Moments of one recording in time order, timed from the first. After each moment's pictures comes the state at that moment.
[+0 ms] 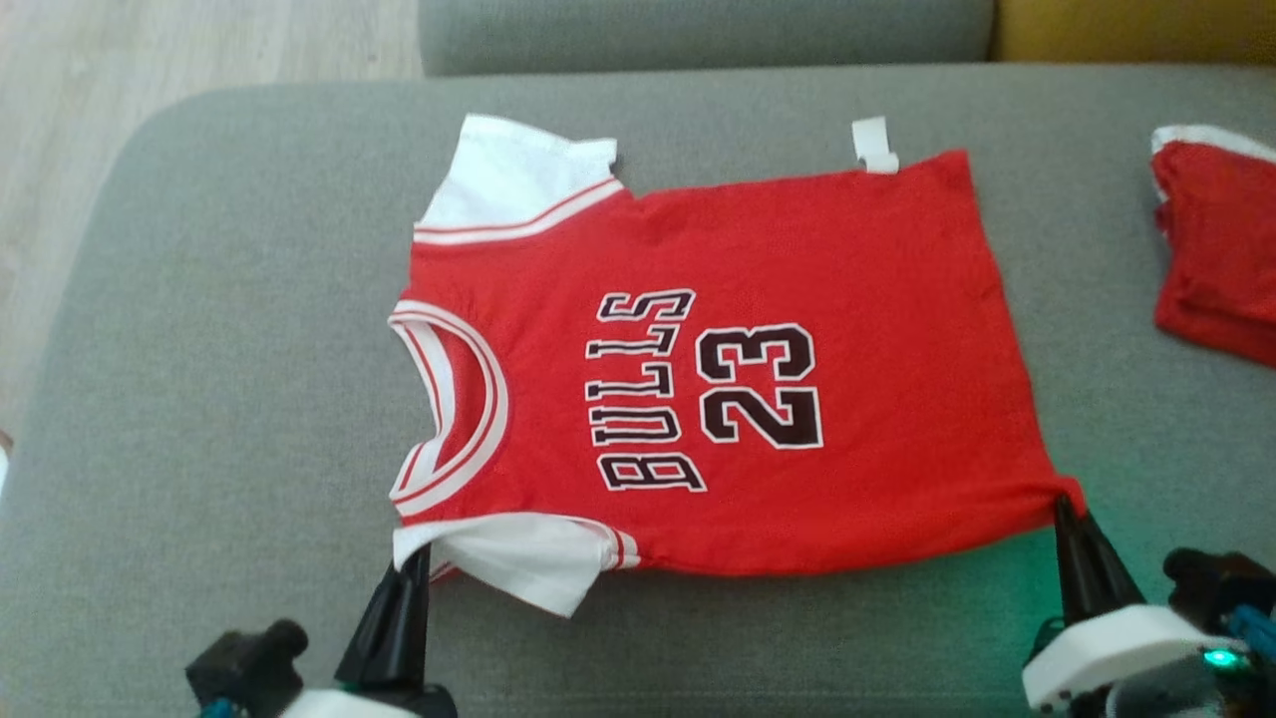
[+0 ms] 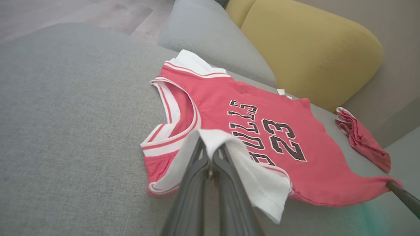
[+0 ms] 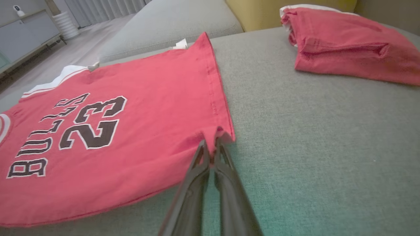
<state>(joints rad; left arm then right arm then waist) 0.27 0.13 -0.28 -0.12 -0.47 0.03 -0.15 0.13 -0.04 -0.09 0.17 0.20 0.12 0.00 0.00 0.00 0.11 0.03</state>
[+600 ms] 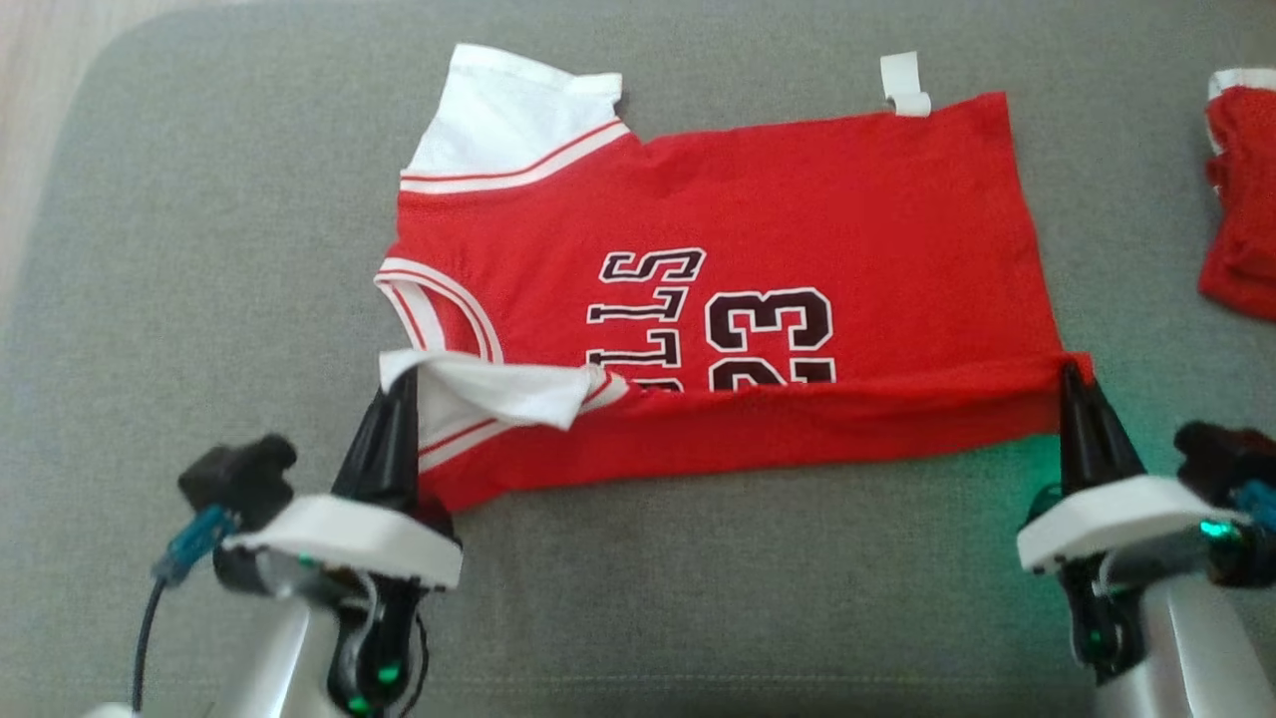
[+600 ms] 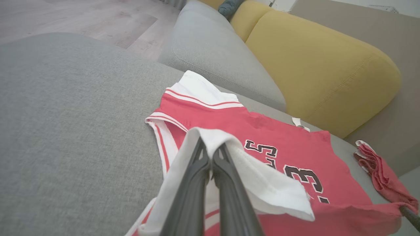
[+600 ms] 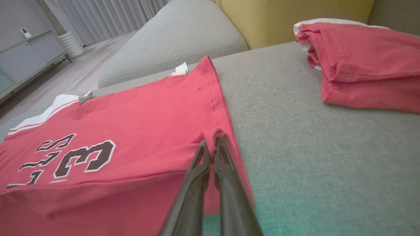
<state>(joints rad) -0.10 0.09 -0.25 0.16 -0.55 -0.01 -0.19 -0.12 -0.04 -0.11 0.30 0.23 0.12 -0.04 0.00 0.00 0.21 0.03</state>
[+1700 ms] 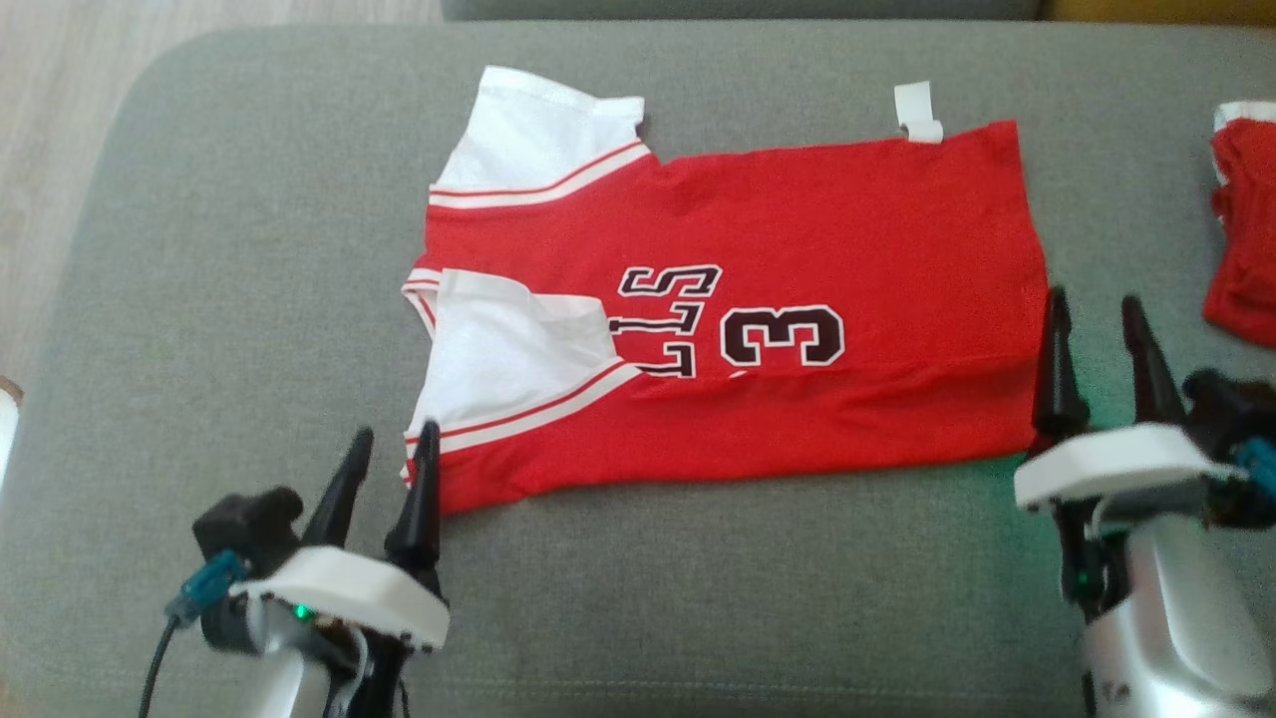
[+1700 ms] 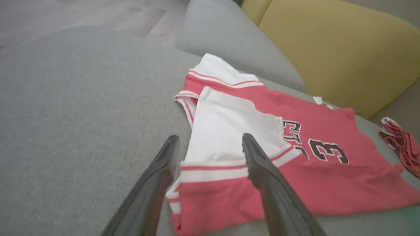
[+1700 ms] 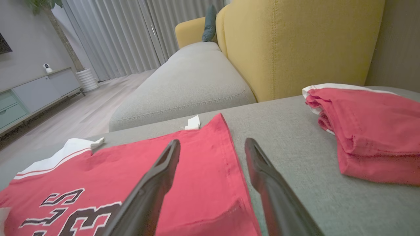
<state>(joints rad) -0.08 0.10 -0.24 0.26 -0.47 -0.04 -0.20 -0.30 -0.05 -0.12 0.47 0.18 0.12 -0.21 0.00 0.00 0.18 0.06</state>
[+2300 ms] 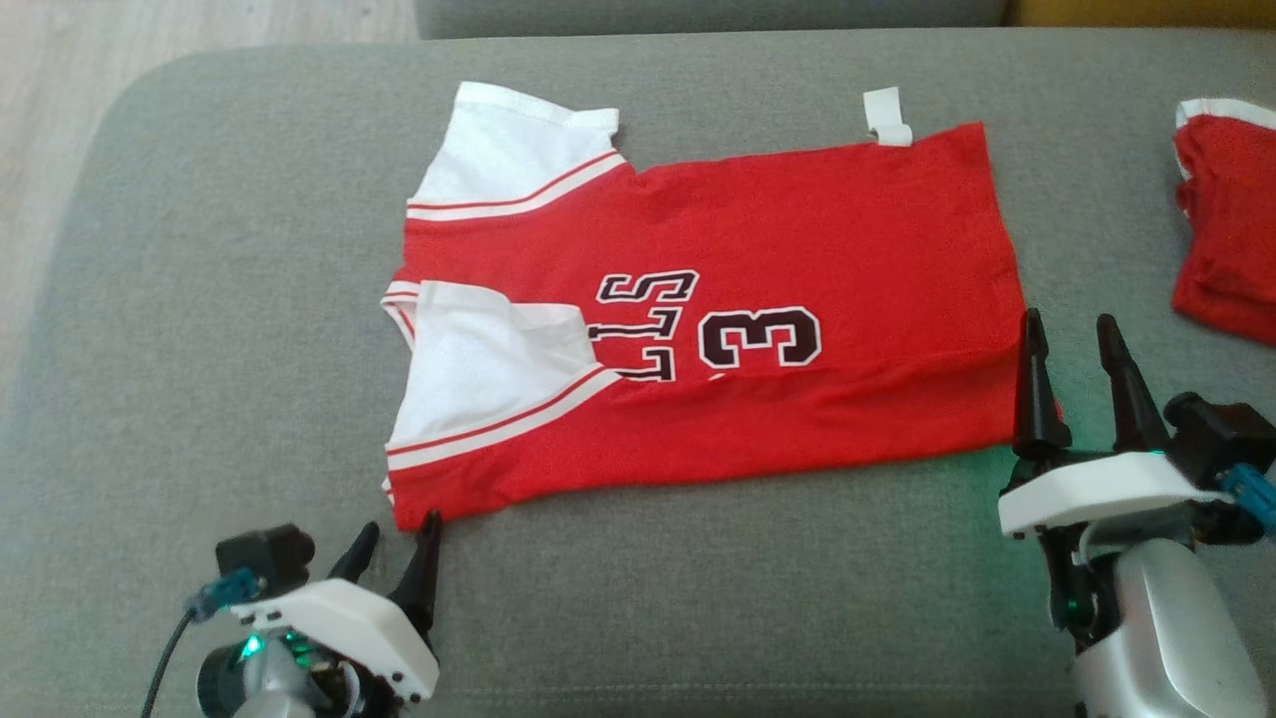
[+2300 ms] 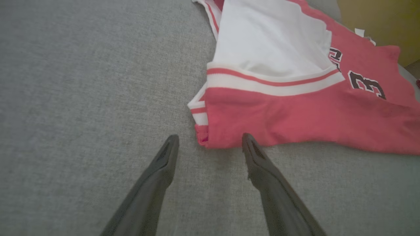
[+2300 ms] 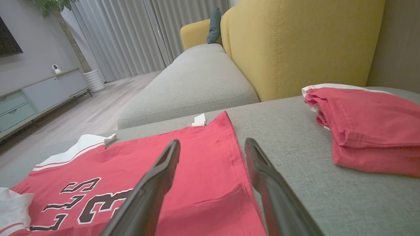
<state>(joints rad) 0.00 0.14 -0.24 0.29 -0.53 0.01 0.03 -0.21 -0.04 -0.07 0.38 0.21 0.12 -0.19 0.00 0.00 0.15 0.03</state>
